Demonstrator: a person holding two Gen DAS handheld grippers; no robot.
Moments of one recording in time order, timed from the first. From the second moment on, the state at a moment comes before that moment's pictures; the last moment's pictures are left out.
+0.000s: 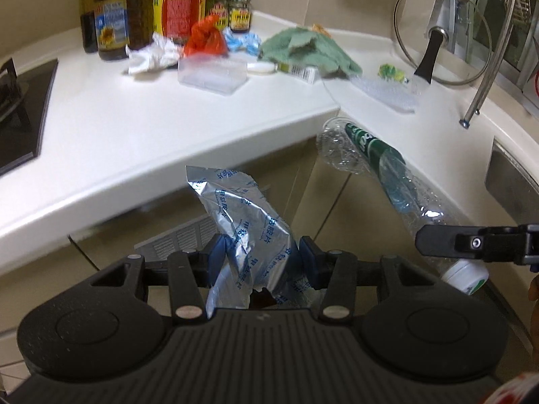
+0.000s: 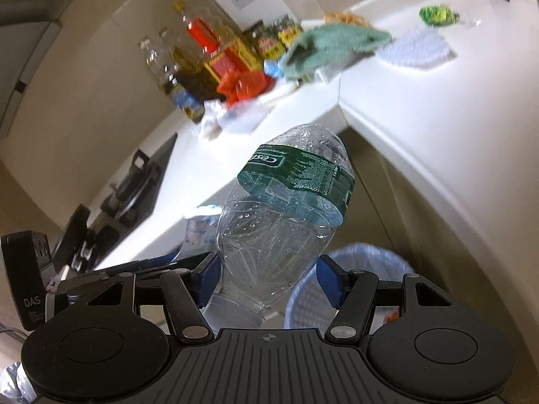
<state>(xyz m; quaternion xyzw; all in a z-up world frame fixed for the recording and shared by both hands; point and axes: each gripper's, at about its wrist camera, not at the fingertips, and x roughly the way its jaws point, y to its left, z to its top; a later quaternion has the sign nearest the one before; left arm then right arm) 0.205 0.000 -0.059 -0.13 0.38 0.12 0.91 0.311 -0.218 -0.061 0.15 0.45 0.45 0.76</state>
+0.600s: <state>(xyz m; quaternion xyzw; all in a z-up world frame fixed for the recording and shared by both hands) 0.215 0.007 -0.150 -0.16 0.46 0.10 0.87 0.320 -0.188 -0.152 0.11 0.58 0.43 0.69</state>
